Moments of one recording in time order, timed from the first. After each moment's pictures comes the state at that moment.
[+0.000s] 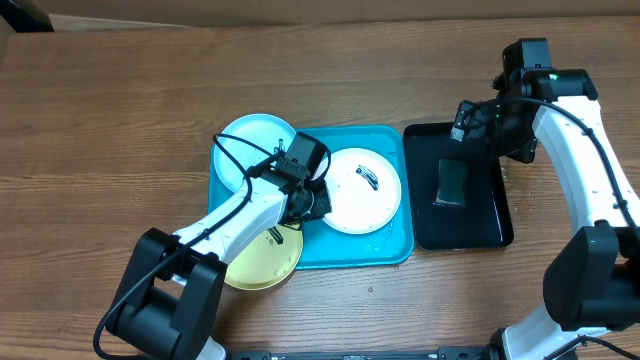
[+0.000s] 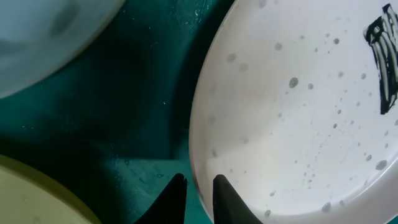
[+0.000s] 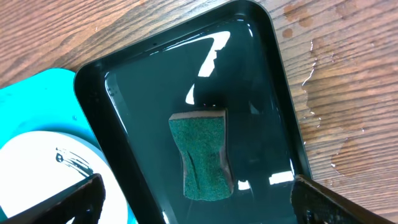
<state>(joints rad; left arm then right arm) -0.49 1.74 1.01 -0.57 0.11 -0.71 0.01 1.80 1.56 -1.12 -0.08 0.33</state>
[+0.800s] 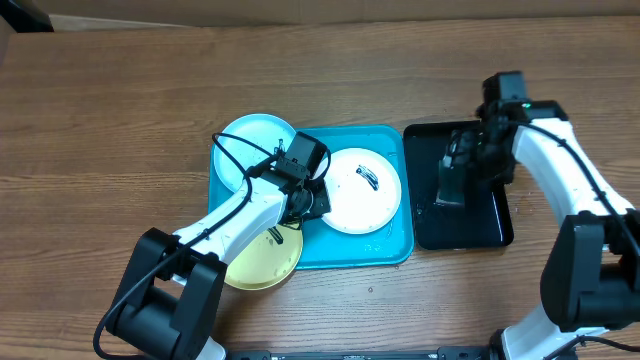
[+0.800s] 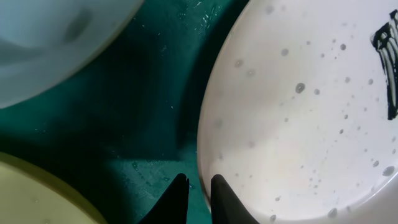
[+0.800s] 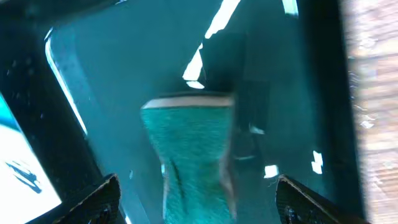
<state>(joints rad) -0.49 1.74 1.01 -0.57 0.09 -0.71 0.06 1.80 1.29 -0.90 -0.07 0.30</state>
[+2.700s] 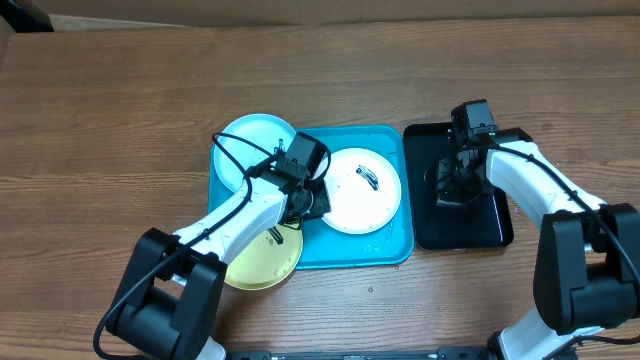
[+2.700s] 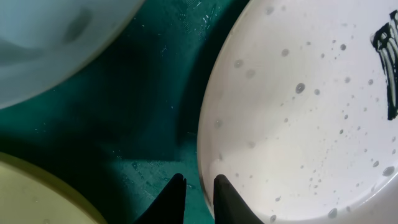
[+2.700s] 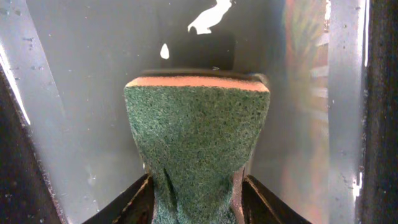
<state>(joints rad) -0.49 1.74 1.01 -0.57 0.09 -0.71 0.14 1.80 1.12 -0.73 0.04 0.25</state>
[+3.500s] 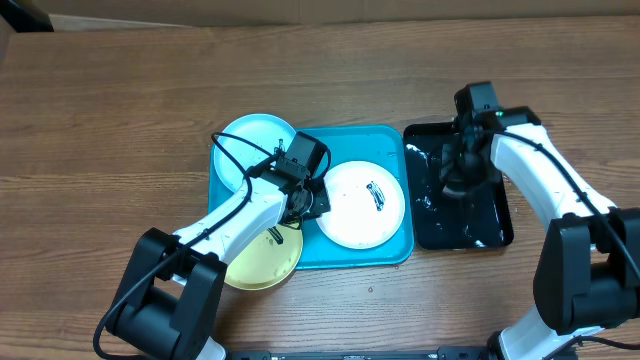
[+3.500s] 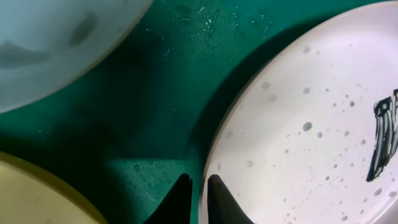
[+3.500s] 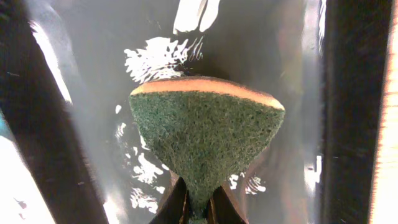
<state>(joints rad) -0.49 1.74 1.01 -0.57 0.08 -0.71 0.14 1.80 1.30 -0.95 0.04 0.25</state>
